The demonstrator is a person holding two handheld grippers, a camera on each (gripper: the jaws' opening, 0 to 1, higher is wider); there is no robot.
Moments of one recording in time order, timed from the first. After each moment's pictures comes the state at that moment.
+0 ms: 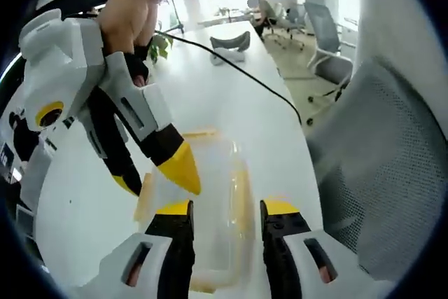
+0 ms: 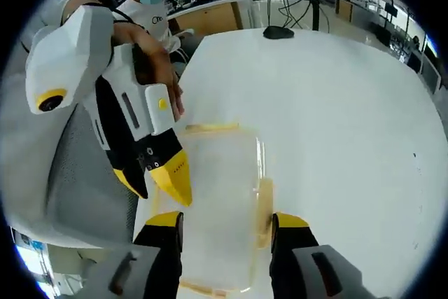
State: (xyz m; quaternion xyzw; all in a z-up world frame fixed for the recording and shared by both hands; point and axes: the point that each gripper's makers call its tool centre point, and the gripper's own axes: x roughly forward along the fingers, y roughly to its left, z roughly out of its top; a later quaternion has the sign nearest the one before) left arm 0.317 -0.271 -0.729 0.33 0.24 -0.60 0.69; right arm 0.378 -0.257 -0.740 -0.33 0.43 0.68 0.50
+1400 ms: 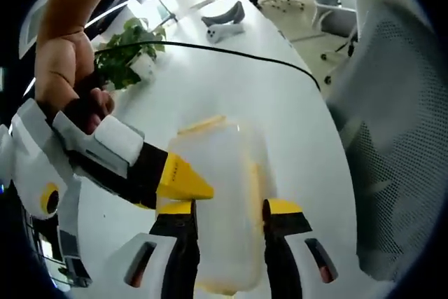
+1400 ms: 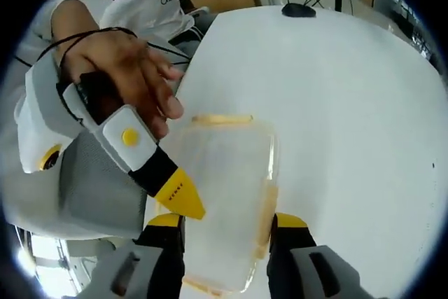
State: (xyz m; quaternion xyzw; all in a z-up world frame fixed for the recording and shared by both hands) left arm 0.322 -0.276 -0.736 0.45 0.21 -0.55 0.67; right arm 0.373 -0.260 -0.751 -0.35 0.49 0.68 0.42
